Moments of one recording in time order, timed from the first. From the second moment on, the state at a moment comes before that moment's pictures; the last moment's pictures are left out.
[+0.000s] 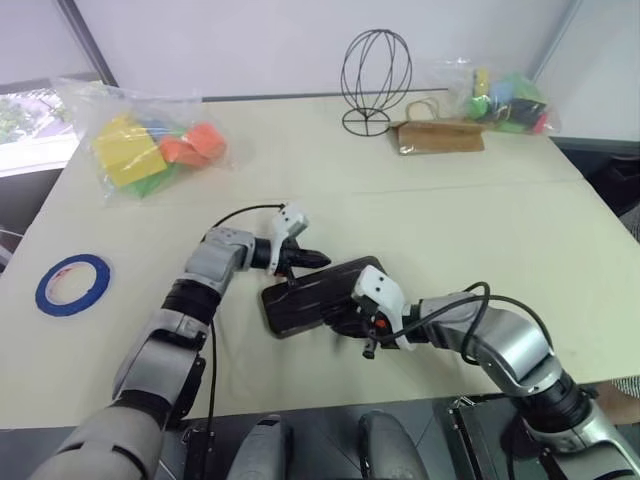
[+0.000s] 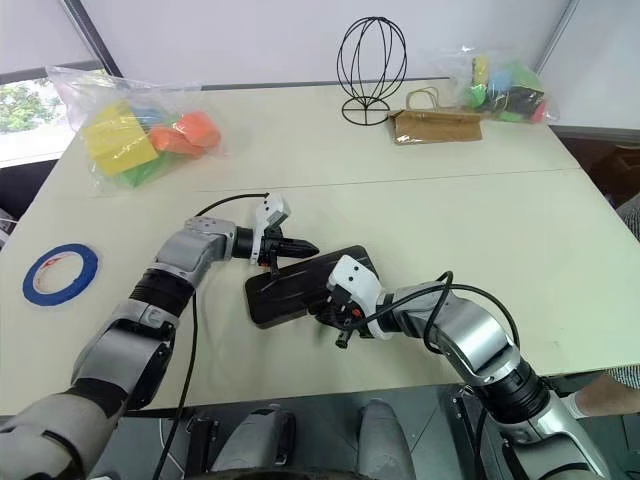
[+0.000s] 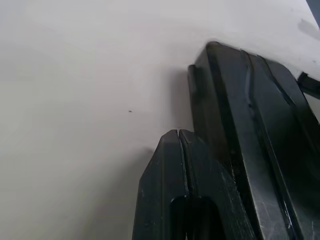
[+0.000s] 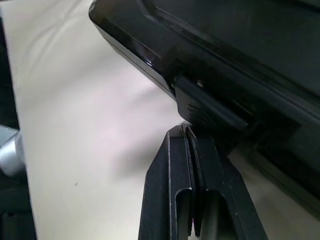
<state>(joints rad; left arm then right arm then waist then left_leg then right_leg) -0.82 0.32 -0.25 0.60 -0.18 0.43 -1.17 -0.37 -0.58 0.35 -0.45 0.42 1.04 0.70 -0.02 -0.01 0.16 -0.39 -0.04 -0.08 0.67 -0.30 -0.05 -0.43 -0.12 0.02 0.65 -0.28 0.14</state>
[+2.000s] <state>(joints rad) -0.73 0.32 -0.19 0.52 0.00 0.34 -1.13 -0.59 -0.52 0.55 -0.11 0.25 0.79 0.92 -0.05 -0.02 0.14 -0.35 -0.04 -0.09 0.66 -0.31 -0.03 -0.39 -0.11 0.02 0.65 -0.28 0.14</state>
